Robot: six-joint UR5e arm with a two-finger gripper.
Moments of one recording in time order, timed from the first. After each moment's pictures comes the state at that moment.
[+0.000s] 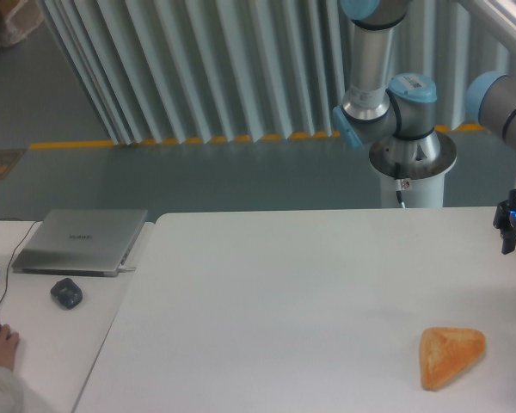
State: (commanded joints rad) arm 2.59 -1.88 -1.46 -1.35 1.56 1.54
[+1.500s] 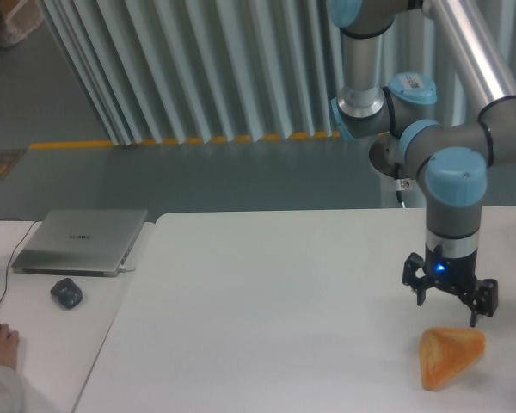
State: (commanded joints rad) arm 2.35 -1.99 -1.52 -1.15 1.57 0.72
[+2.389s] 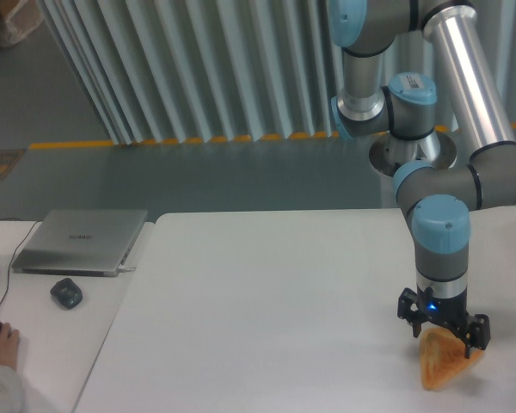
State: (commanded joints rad) arm 2.35 -2.09 -1.49 -1.06 1.60 0.69
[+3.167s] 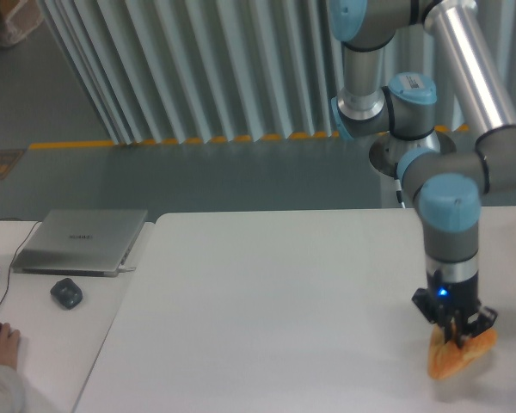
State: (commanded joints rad) arm 2.44 -1.92 -1.49 -1.15 1.59 0.83
